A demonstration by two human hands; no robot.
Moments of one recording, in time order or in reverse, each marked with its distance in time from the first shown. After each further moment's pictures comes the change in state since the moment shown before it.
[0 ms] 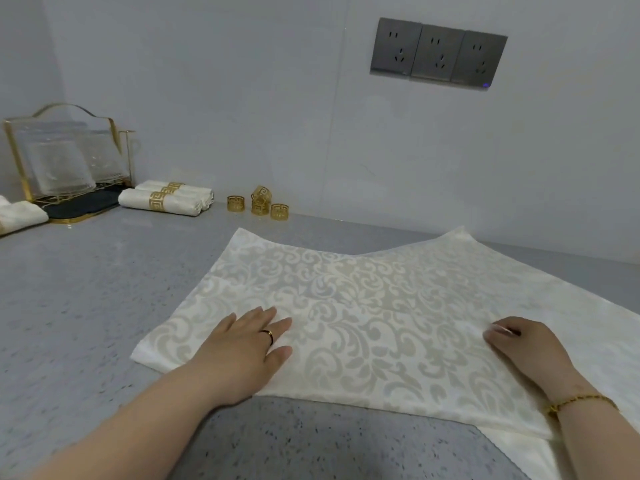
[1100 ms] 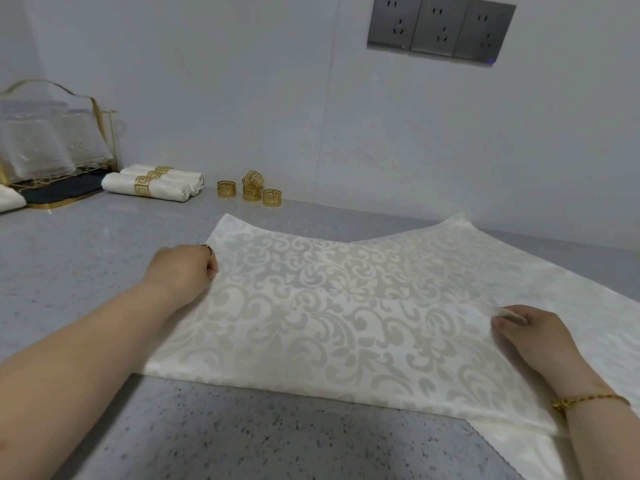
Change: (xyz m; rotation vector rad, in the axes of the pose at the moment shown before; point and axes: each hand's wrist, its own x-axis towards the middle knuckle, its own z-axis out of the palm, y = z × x) left_hand 0.066 -0.070 -0.033 0.060 0.351 -0.340; right_hand 0.008 0.007 -0.003 0.032 0.034 0.034
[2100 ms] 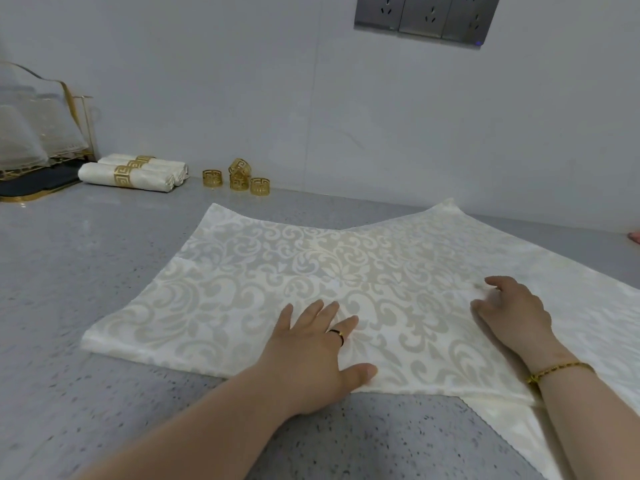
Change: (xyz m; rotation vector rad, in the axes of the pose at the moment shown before) left_hand -0.110 0.125 0.008 -0.096 -0.438 0.520; right_hand 0.004 -0.004 0.012 -0.243 0.003 0.066
